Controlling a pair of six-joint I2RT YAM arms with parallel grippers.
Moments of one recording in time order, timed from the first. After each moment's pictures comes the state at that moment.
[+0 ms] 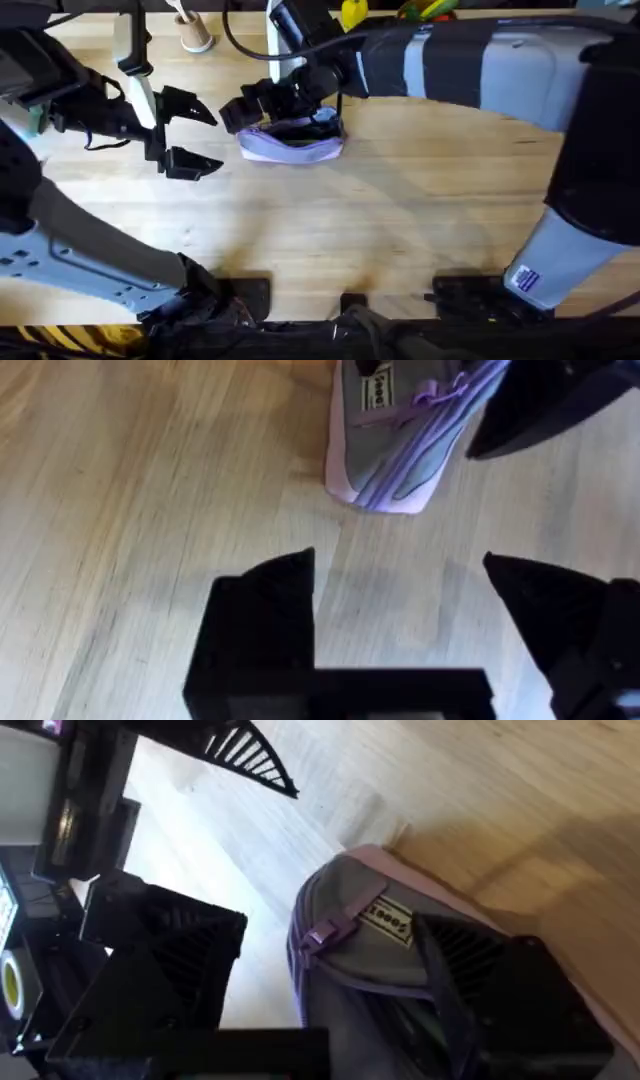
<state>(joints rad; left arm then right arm) 0.53 1.85 1.18 -1.20 0.79 1.89 0.74 2.01 1.47 -0.35 -0.48 0.40</state>
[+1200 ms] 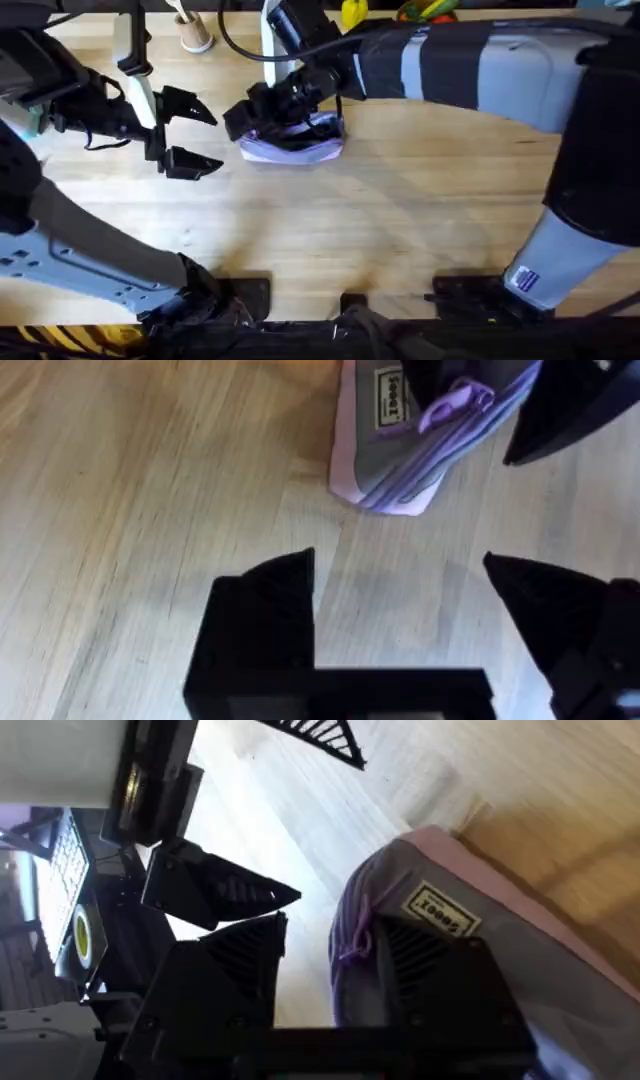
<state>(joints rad) 0.53 1.85 1.18 -1.20 0.80 1.89 0.75 2.01 1.47 -0.35 -0.63 0.39</state>
